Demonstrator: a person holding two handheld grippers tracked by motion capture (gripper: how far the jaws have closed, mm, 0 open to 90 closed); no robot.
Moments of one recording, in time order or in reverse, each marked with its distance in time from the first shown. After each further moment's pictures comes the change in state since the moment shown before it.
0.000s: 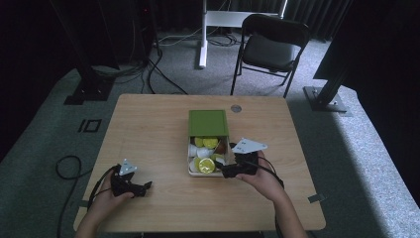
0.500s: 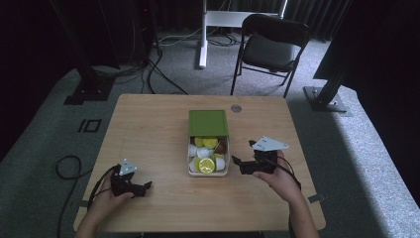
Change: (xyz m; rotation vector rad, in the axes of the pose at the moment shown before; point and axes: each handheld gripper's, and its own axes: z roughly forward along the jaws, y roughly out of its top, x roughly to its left) left arm 0.000 0.000 0.000 -0.001 0.000 -0.001; right arm -0.032 -0.015 -0.037 -0.008 -0.109 0.072
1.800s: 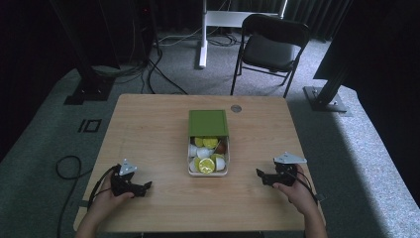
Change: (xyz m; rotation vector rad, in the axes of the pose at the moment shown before) left arm 0.000 0.000 0.000 0.002 0.000 0.001; right arm -0.052 -0.096 -0.011 0.159 -0.136 0.150
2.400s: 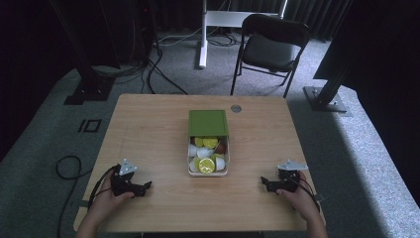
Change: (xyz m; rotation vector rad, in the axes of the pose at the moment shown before) left arm 0.000 0.000 0.000 0.001 0.002 -0.001; right arm -0.016 -0.038 0.012 0.073 -0.020 0.027
